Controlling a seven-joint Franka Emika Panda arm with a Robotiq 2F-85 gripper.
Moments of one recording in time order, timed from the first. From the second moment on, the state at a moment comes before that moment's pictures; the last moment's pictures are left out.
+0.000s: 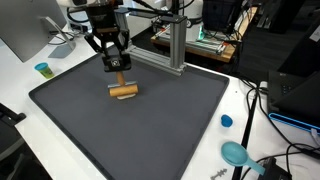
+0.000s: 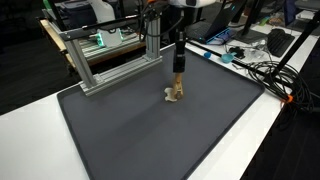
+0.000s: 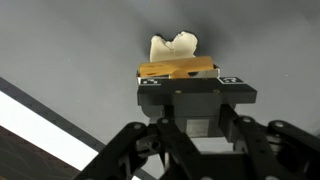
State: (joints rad) arm -0.06 0.31 0.03 -1.88 0.02 2.27 -0.77
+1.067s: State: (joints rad) arm -0.04 0.32 0.04 -1.91 -0.12 2.25 -0.67
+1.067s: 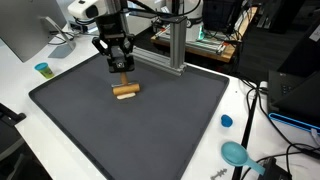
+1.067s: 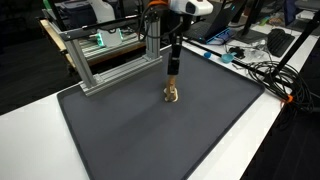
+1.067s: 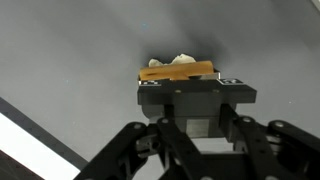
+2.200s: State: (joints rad) arm -0.07 0.28 0.04 -1.89 -0.09 2.15 -0.66
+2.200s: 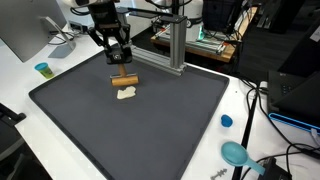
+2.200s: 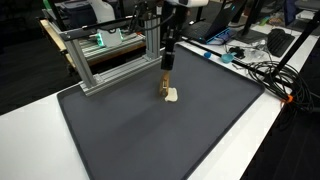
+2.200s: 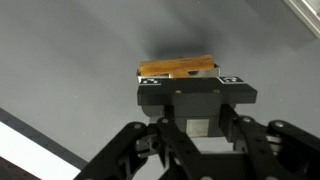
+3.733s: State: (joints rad) arm -0.07 0.40 0.08 -1.80 -0.04 2.20 -0.66
